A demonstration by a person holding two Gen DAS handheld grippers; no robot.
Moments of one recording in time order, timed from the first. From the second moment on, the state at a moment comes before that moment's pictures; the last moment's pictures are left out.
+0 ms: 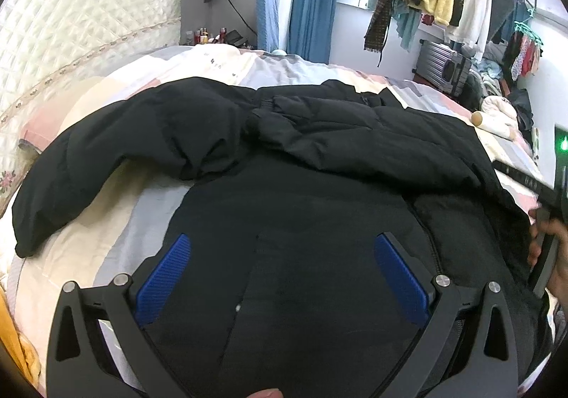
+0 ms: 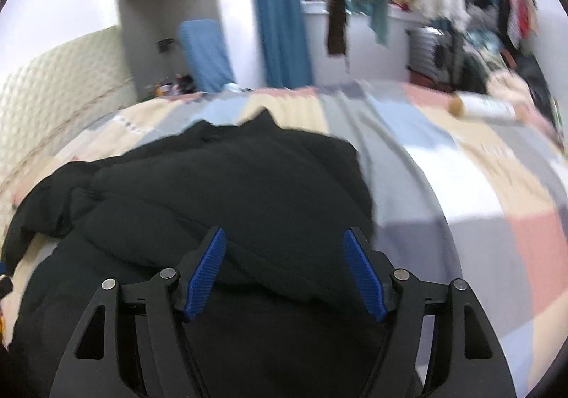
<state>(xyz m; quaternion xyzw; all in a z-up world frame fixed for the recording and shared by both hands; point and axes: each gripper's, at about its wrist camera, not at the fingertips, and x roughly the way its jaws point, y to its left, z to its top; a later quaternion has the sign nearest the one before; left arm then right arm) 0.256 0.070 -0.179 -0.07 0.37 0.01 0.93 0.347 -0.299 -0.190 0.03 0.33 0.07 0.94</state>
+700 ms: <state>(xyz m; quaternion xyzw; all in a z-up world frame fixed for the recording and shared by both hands) 0.263 0.052 -0.190 -0.07 0.38 0.02 0.92 0.370 -0.302 -0.249 -0.07 0.37 0.05 0.92</state>
